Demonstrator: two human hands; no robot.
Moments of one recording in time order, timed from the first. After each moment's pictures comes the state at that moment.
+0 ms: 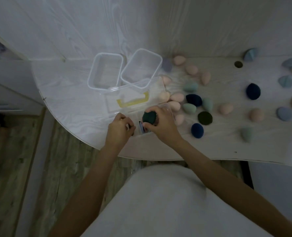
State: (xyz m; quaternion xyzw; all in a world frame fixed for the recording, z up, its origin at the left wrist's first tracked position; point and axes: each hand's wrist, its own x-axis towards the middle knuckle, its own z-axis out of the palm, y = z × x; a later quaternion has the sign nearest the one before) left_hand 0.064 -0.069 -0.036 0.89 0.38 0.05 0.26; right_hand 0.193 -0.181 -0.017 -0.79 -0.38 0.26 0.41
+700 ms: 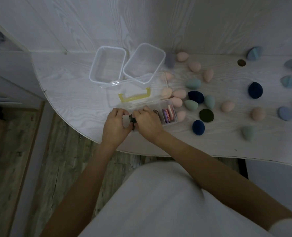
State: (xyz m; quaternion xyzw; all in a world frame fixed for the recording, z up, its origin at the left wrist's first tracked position) left_hand 0.050 -0.066 -0.043 0.87 0.39 0.10 0.28; right_hand 0.165 -0.144 -0.020 -0.79 -0.58 0.16 0.11
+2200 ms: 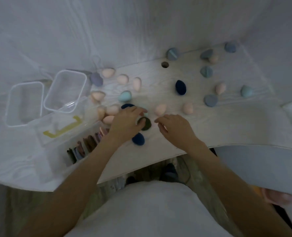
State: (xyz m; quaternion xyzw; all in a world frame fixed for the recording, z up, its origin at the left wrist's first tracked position) left_hand 0.260 -0.177 0.000 0.96 0.07 0.03 0.26; right_hand 0.338 -0.358 0.009 -0.88 -0.43 0.12 0.15
